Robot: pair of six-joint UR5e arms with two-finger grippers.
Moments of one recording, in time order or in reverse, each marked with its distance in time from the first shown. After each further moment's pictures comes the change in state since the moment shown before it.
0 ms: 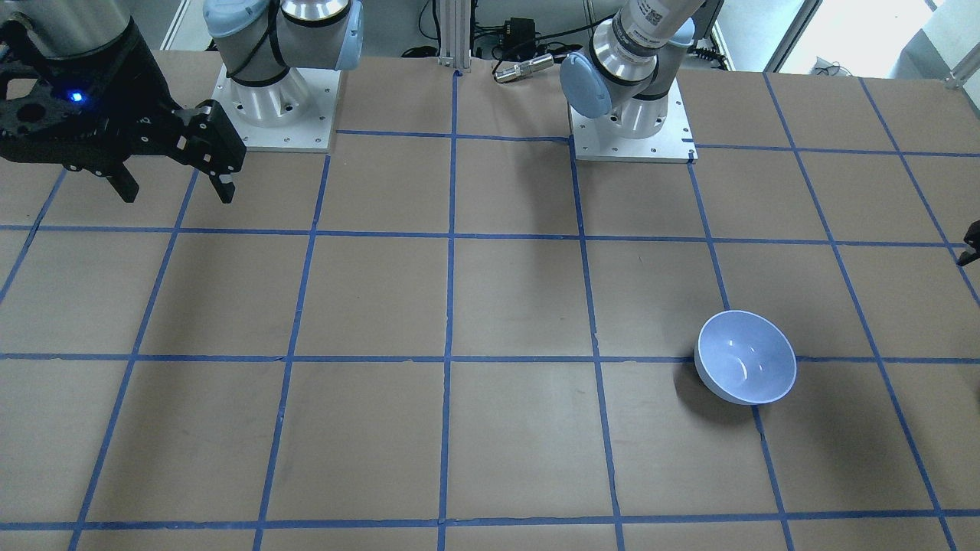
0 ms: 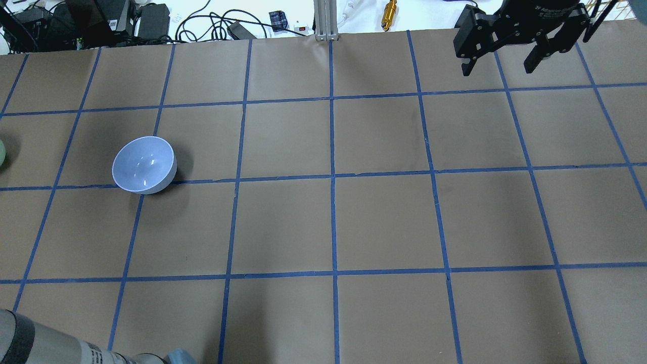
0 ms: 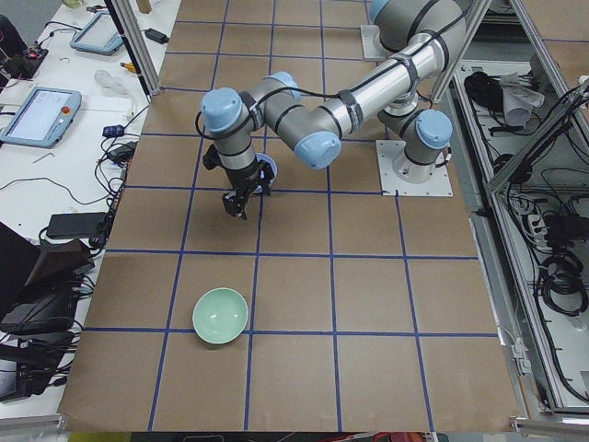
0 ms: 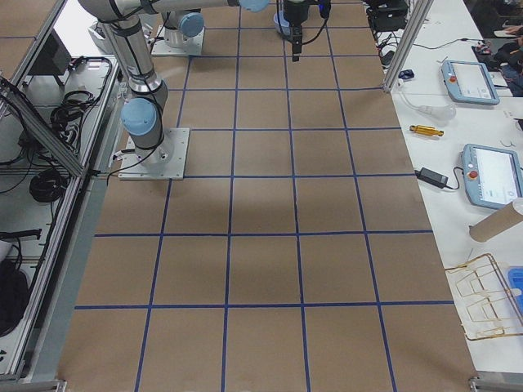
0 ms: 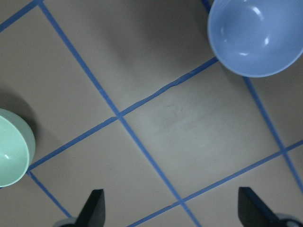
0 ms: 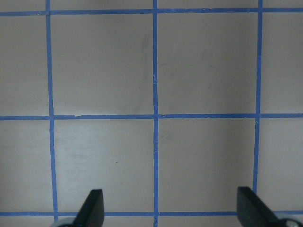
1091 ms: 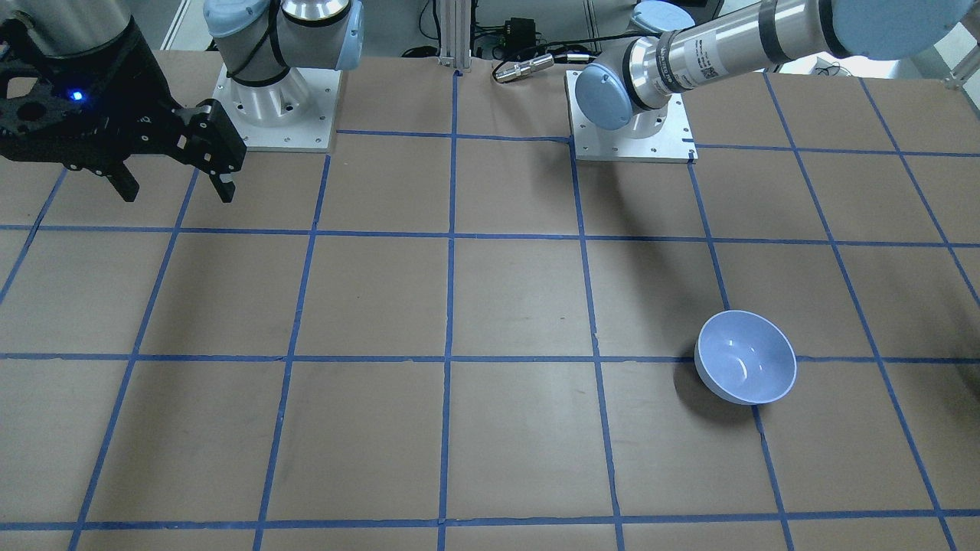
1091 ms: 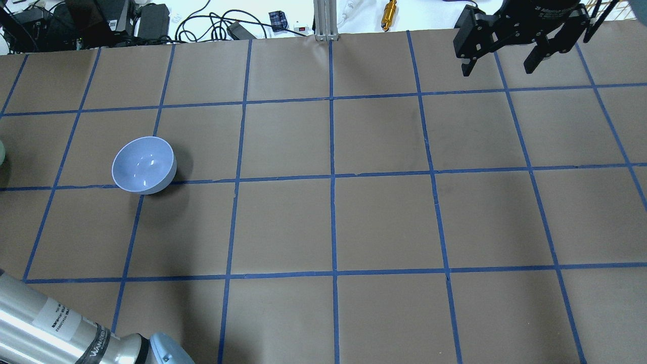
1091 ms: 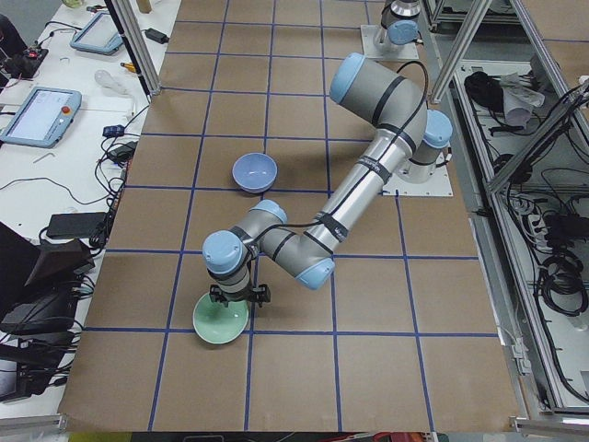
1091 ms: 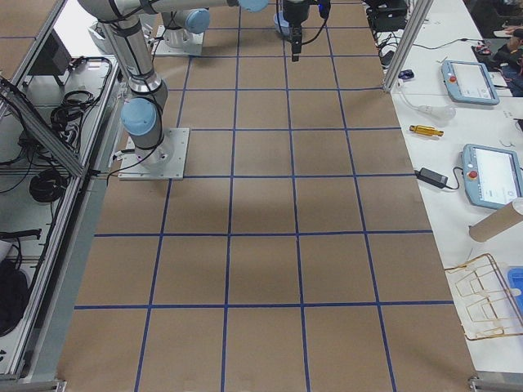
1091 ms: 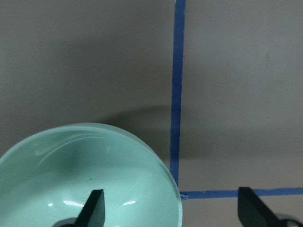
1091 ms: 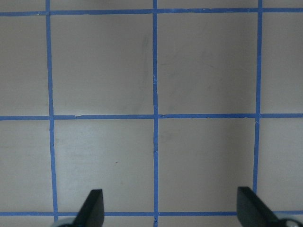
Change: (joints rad) left arm 0.202 -0.384 0.181 0.254 -0.118 0.985; right arm 0.000 0.000 0.000 0.000 0.000 0.000
